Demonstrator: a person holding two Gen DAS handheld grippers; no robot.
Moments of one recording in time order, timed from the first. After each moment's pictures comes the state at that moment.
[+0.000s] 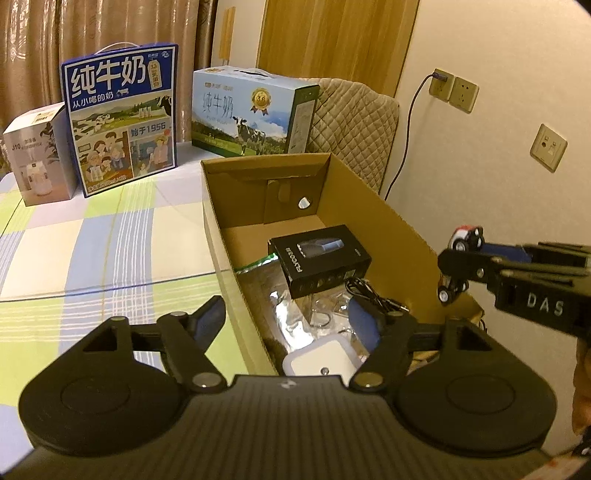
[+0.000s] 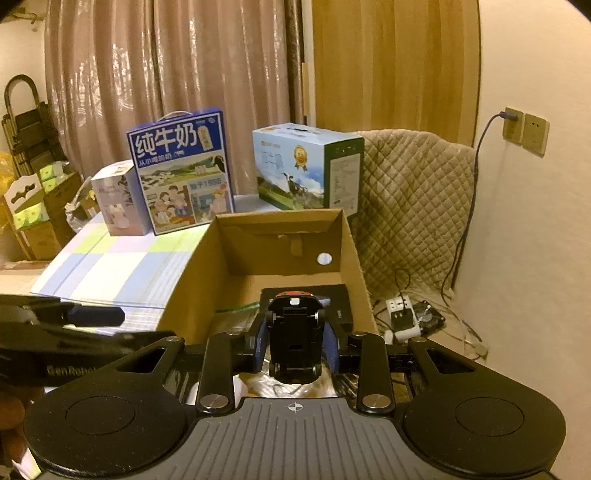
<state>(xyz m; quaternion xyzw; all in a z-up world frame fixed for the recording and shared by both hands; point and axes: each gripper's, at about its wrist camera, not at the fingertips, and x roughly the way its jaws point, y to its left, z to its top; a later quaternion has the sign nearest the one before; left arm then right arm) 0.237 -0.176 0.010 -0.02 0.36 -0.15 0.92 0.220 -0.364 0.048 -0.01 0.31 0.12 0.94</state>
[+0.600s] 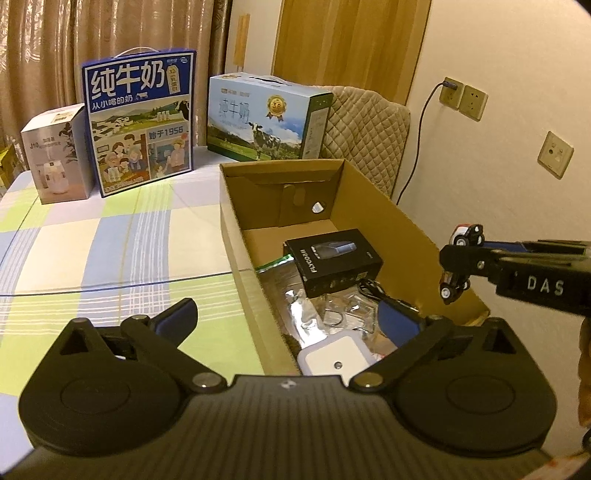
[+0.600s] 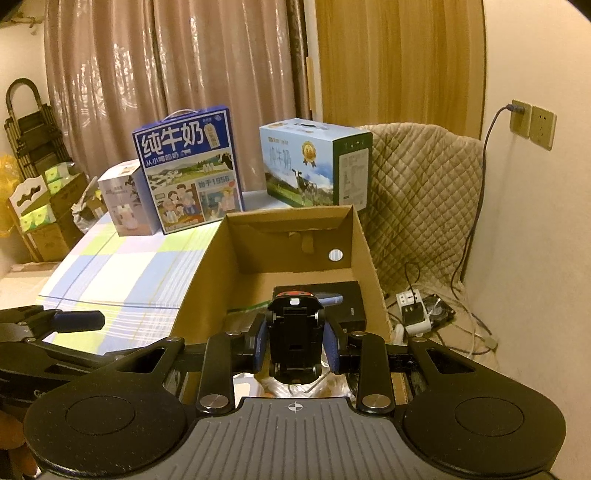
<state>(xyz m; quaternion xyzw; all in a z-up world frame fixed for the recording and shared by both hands) 0.226 -0.166 0.013 -0.02 0.35 -0.13 0.93 0.226 -0.359 0.053 0.01 0.33 0.12 0.94</state>
